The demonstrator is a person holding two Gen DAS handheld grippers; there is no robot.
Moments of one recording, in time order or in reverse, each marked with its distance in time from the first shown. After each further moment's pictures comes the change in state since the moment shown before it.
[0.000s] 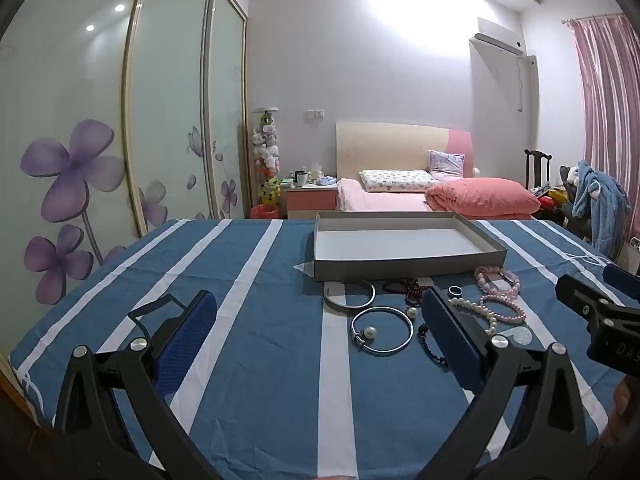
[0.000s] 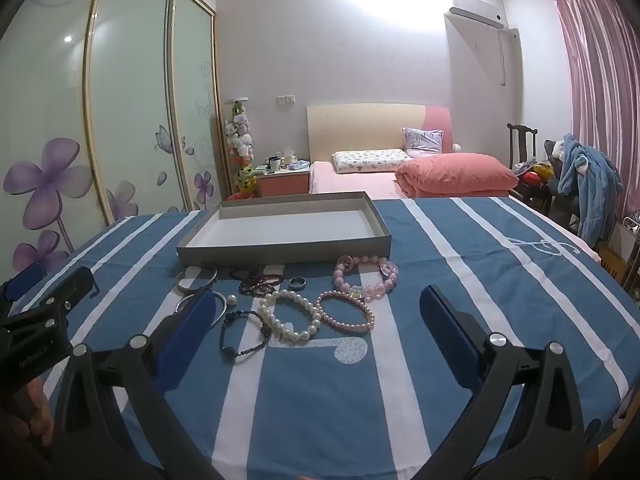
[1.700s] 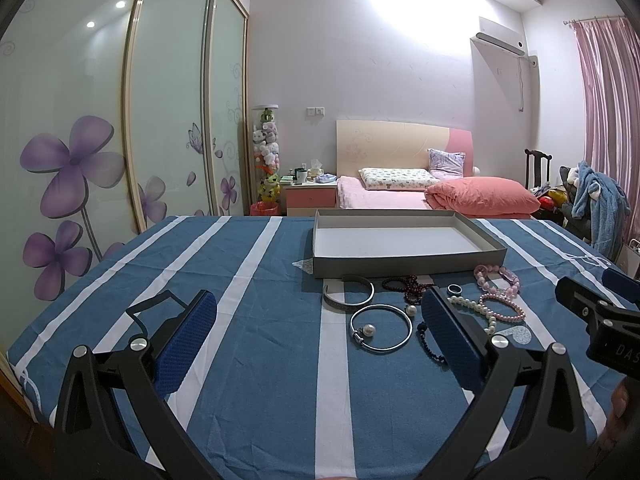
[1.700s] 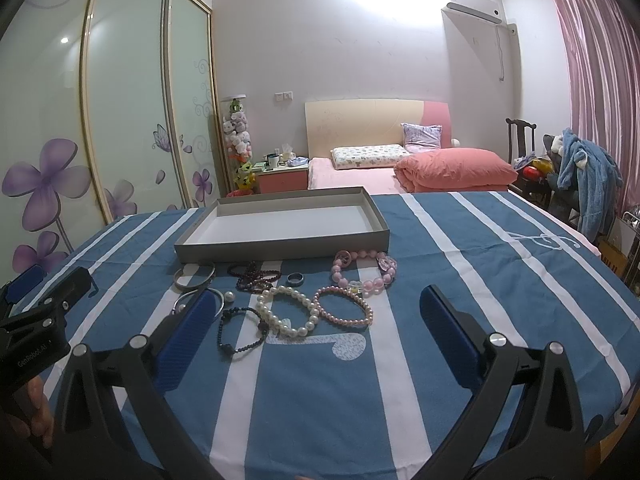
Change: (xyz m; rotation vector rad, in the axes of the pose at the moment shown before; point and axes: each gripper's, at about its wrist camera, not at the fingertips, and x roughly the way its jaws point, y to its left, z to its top) left arm 0.000 0.001 0.000 -0.007 0.006 -0.004; right arm 0.003 -0.001 -0.002 0.008 0.012 0.002
